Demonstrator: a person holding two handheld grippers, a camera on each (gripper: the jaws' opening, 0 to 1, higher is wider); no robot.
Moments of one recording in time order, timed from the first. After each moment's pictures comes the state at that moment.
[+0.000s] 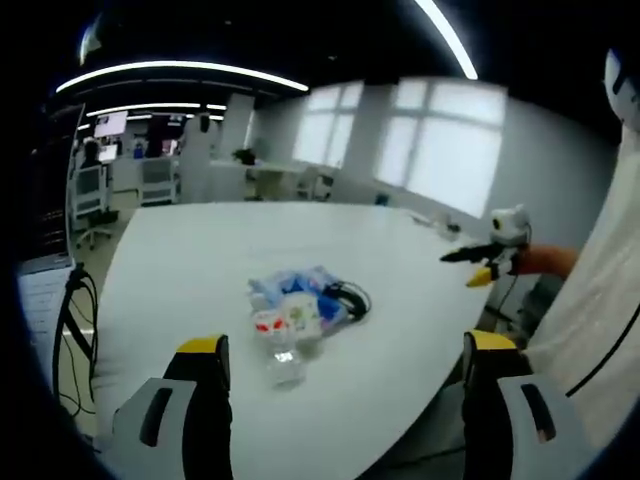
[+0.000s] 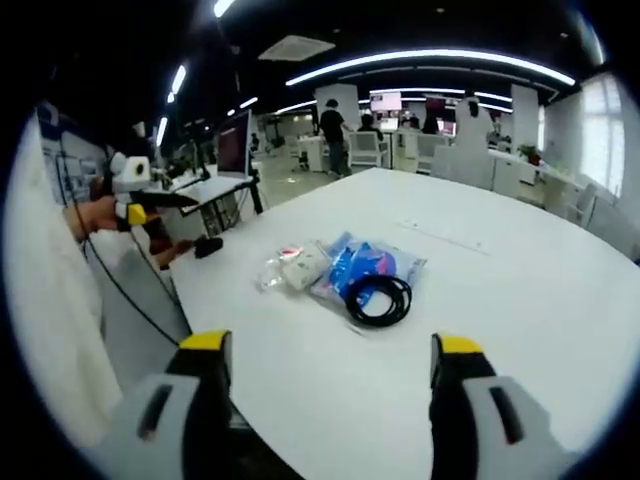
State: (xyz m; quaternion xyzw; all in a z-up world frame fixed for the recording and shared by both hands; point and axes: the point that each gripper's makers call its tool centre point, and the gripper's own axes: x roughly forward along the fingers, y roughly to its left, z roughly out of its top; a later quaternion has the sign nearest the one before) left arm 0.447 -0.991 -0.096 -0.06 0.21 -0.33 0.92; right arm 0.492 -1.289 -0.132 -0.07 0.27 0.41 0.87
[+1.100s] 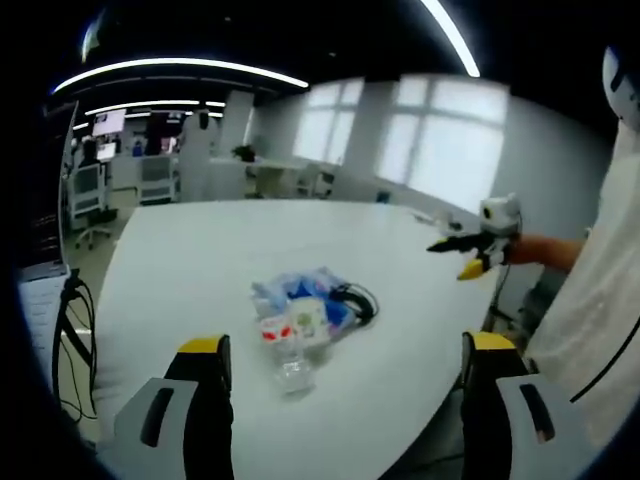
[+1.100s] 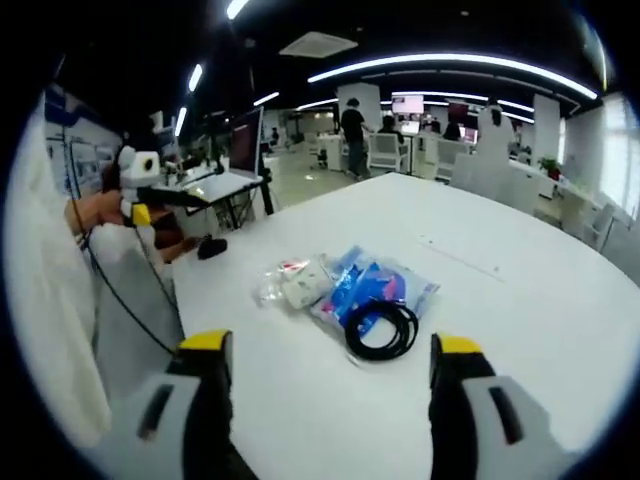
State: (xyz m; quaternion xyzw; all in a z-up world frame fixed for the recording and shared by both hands) left arm 0.472 -0.990 -0.098 -0.06 0.21 -0.33 0.92; right arm 0.534 -1.256 -0.125 -0.09 0.26 0.45 0.85
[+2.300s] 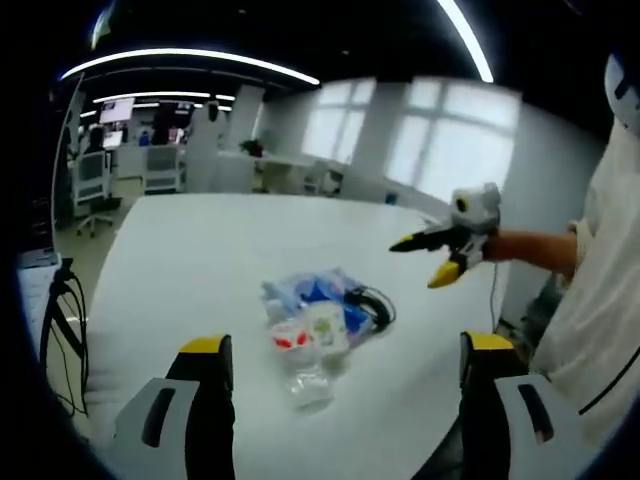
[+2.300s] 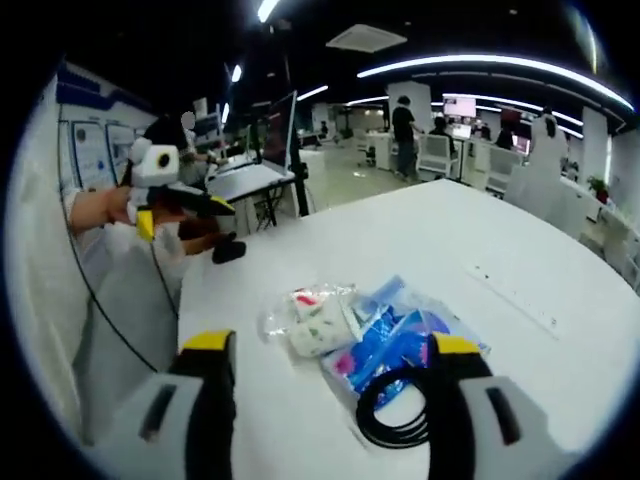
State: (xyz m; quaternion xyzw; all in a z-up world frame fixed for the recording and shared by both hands) left arm 0.511 -0.980 -0.119 -0.09 0.22 -0.31 0.92; right arm 0.595 -1.158 -0.145 -0.11 0.25 0.55 0.79
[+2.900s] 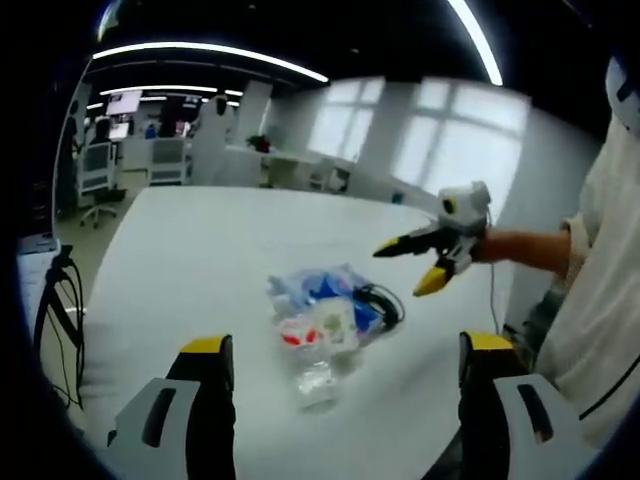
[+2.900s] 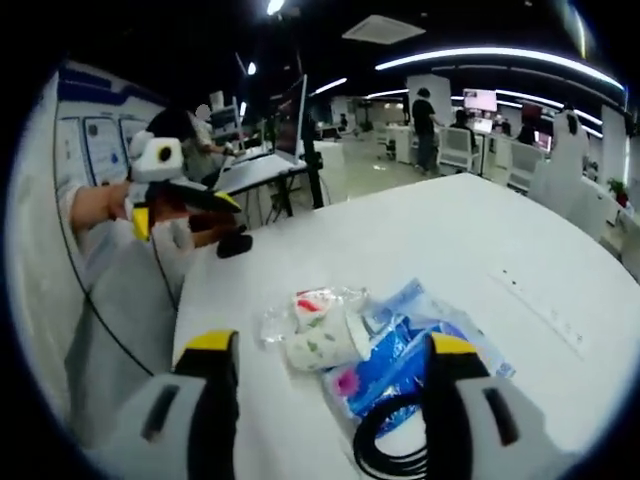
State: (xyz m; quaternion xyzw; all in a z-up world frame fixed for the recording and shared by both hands) left arm 0.522 -0.974 -0.133 -0.10 0.23 -0.30 0.92; right arm 0.612 -1.125 -0.172 -0.11 0.27 0.58 0.76
